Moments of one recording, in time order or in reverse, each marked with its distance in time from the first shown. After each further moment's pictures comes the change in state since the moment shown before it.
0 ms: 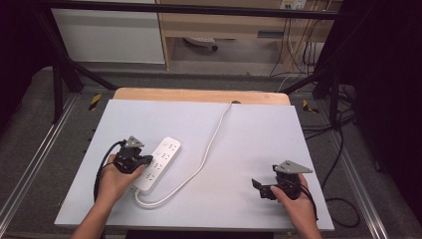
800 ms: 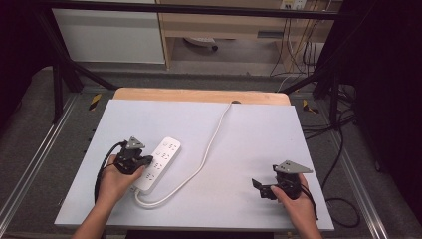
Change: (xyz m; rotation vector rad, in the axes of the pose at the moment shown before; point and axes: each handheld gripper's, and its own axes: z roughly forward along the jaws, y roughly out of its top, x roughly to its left) left arm -0.002 -0.001 0.000 -0.004 0.013 0.013; right arm -0.001 0.000 0.000 0.001 -0.001 0.000
